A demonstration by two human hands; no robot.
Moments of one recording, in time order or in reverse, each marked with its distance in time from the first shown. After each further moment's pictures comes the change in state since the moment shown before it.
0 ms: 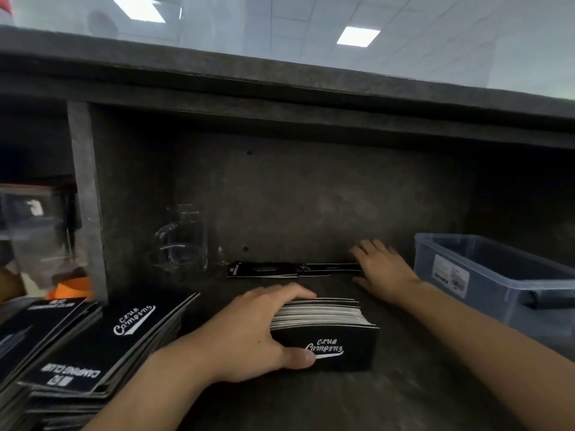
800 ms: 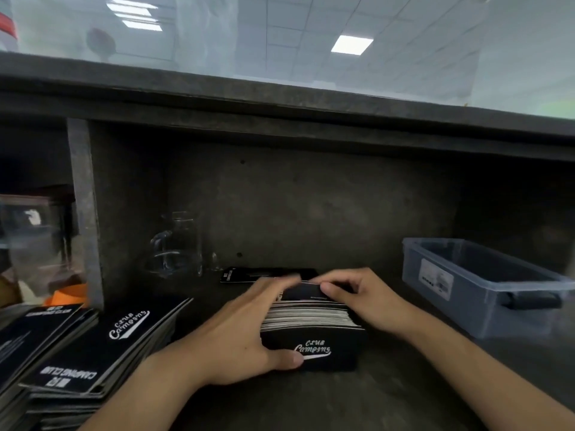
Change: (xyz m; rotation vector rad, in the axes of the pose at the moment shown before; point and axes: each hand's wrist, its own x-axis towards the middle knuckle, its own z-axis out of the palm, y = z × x) left_hand -0.006 0.003 -0.001 0.016 -0.023 0.001; right_hand -0.062 -0.037 -0.037 1.296 -0.015 -0.195
